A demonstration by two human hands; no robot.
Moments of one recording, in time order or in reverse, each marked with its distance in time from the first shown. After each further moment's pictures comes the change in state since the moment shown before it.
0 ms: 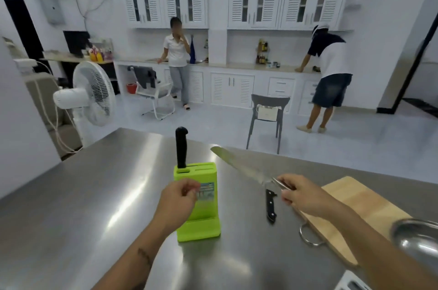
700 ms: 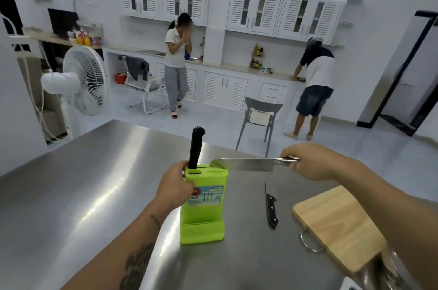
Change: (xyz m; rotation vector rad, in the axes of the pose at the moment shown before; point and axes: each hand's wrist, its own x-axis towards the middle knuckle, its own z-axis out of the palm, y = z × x) left_hand 0.068 -0.030 -0.029 0.040 -0.069 0.016; right_hand 0.018 -0.113 -0.052 -0.706 -0.034 -0.006
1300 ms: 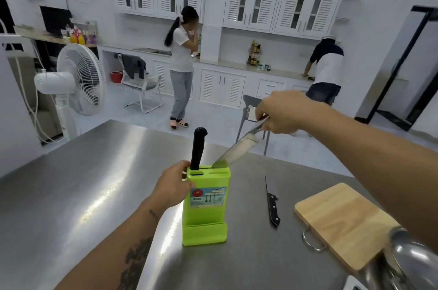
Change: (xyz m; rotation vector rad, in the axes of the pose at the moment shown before) left_hand 0.020 -0.008 -0.008 0.047 -0.103 0.022; right_hand 0.052 -0.062 -0.078 -0.422 0.221 -0.193
